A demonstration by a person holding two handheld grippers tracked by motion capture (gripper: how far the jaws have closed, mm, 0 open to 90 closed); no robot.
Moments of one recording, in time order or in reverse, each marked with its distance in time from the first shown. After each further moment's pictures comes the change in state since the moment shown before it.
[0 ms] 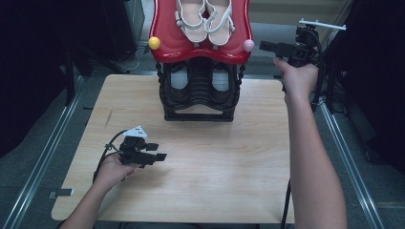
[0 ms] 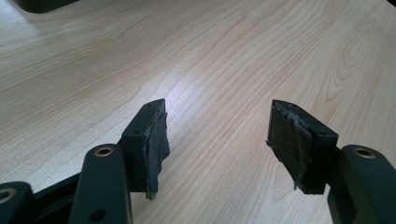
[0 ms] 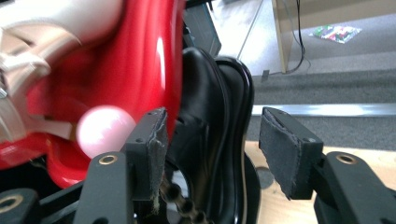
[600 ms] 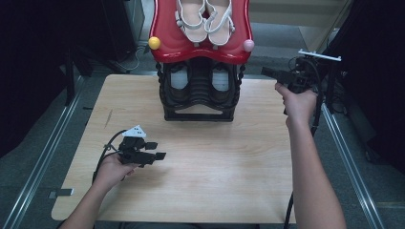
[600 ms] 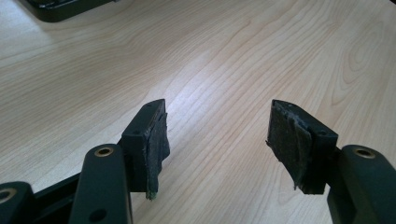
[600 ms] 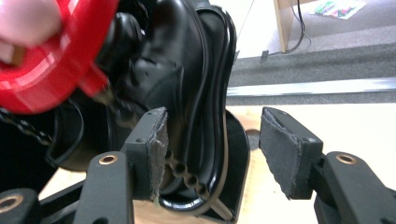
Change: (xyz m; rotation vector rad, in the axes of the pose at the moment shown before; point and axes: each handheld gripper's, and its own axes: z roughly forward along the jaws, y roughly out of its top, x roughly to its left) left arm -0.001 0.000 -0.002 -0.023 0.030 0.002; right arm -0.033 -0.059 -0.002 0.043 0.004 0.027
